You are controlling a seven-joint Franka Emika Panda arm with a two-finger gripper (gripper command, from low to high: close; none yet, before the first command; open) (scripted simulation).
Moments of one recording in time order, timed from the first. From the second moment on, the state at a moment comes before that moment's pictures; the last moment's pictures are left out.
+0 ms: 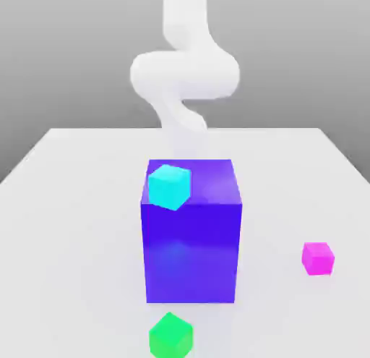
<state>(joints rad) 0.03 -0.77 -0.04 -2.34 -0.02 2.28 0.69</state>
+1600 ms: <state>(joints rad) 0.19 -0.39 -0.19 -2.57 -0.06 2.18 0.22</state>
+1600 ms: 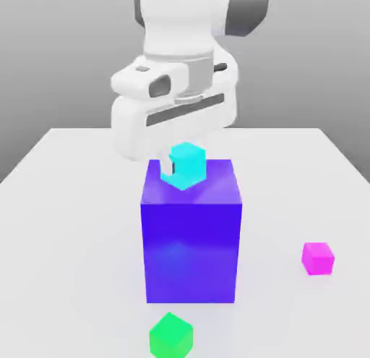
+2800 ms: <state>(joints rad) 0.22 0.12 -0.03 -2.35 0.06 2.46 1.89</state>
